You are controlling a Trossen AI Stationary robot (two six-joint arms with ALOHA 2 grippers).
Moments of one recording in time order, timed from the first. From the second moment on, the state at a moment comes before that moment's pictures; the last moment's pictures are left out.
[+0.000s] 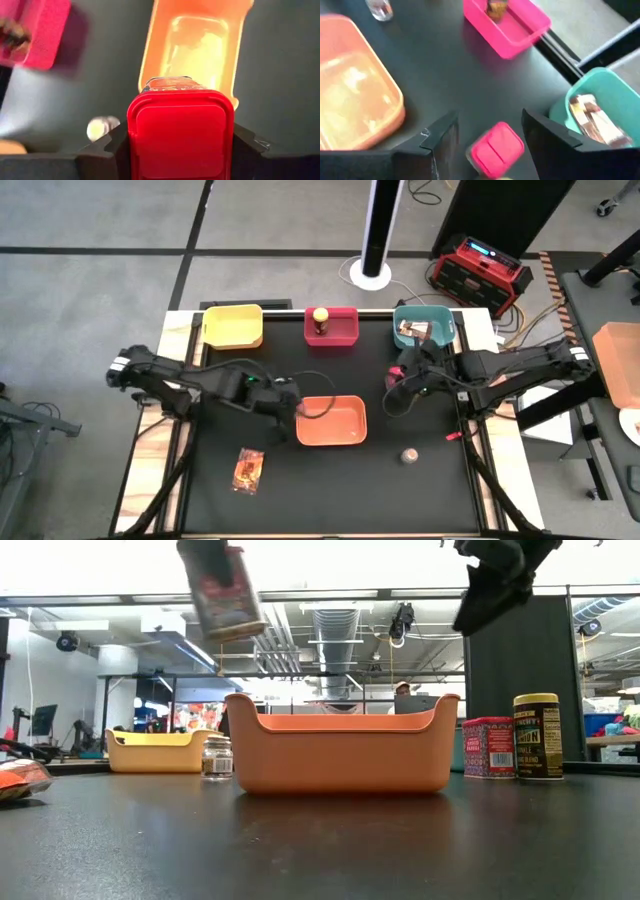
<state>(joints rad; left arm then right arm) -0.25 1.56 1.51 -1.10 -0.30 -0.38 0.11 1.13 1.02 -0.91 0.57 0.53</state>
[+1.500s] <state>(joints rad) -0.08 2.01 1.69 -1.01 -0.06 0.00 0.13 1.13 1.03 -1.12 0.52 0.70</state>
